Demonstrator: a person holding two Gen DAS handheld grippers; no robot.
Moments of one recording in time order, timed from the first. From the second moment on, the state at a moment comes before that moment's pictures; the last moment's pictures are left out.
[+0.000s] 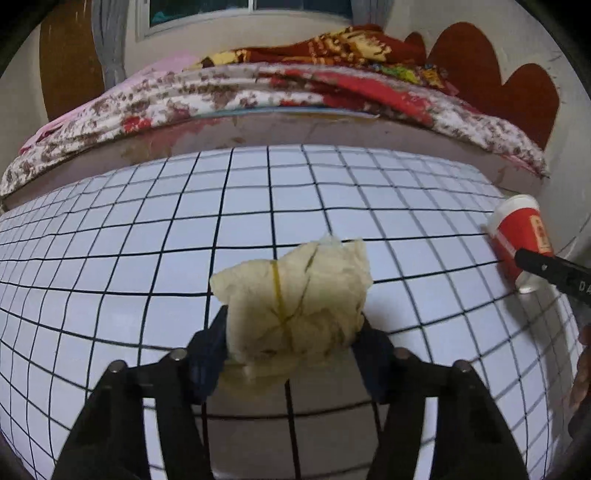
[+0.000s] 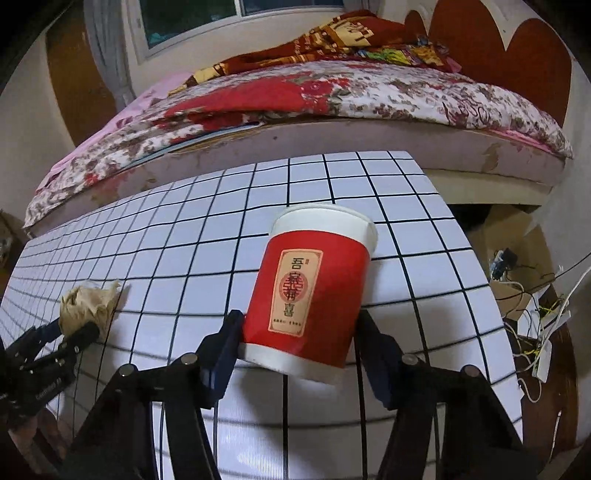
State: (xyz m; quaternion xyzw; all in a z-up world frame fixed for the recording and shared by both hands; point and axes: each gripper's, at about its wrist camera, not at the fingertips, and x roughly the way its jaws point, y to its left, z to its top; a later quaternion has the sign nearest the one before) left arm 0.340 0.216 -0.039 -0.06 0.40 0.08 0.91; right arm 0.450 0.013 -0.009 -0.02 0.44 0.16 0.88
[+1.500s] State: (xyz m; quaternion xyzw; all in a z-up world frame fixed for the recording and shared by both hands) left arm 0.157 -0.008 0.034 0.00 0.29 -0.07 0.95; right arm 0.187 -0.194 0.072 -0.03 0.31 0.13 0.94
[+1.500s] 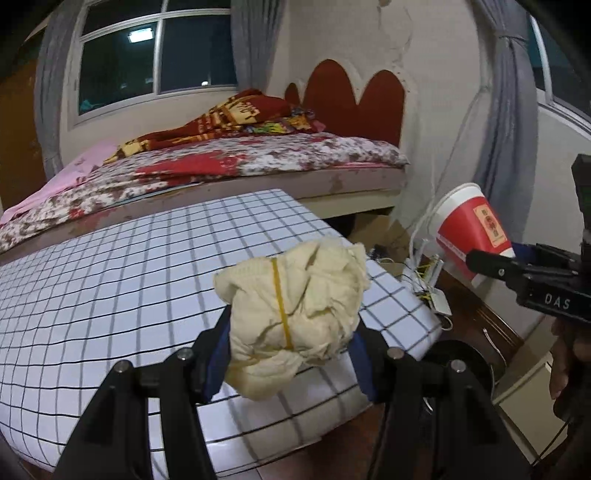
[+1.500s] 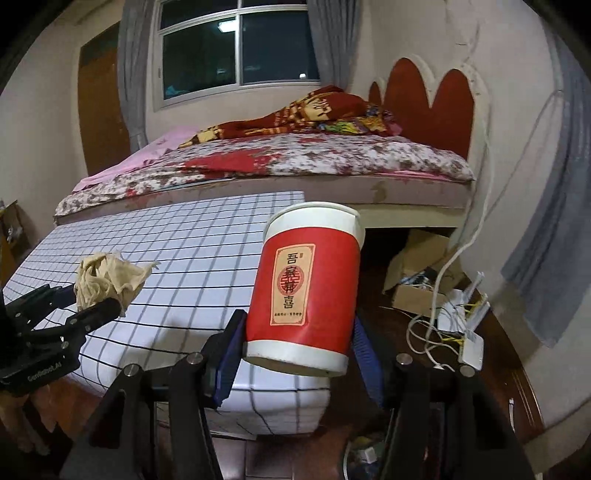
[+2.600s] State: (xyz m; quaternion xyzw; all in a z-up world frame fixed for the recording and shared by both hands) left arm 0.148 -0.187 0.009 0.07 0.31 -0.23 0.92; right arm 0.119 -0.365 0.031 0.01 0.35 0.00 0.94
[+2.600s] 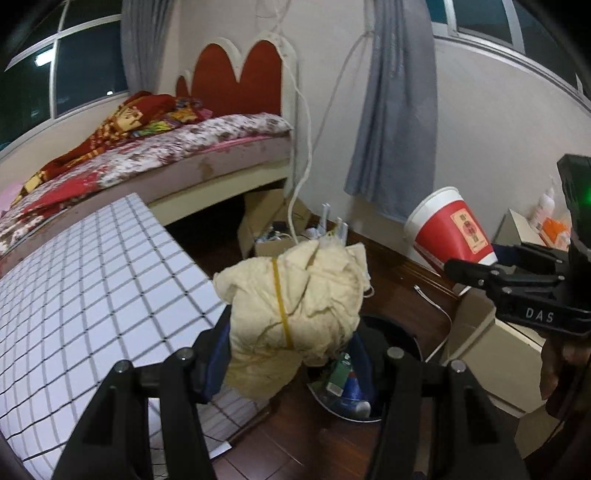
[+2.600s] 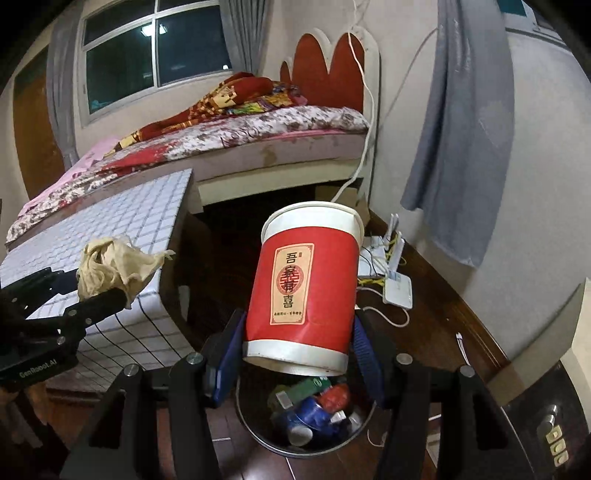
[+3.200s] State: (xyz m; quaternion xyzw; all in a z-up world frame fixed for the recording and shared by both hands) left arm 0.159 -0.234 -0.049 0.08 0.37 -0.27 0.88; right arm 0.116 -0.387 -0.023 -0.02 0.40 -0.02 0.91
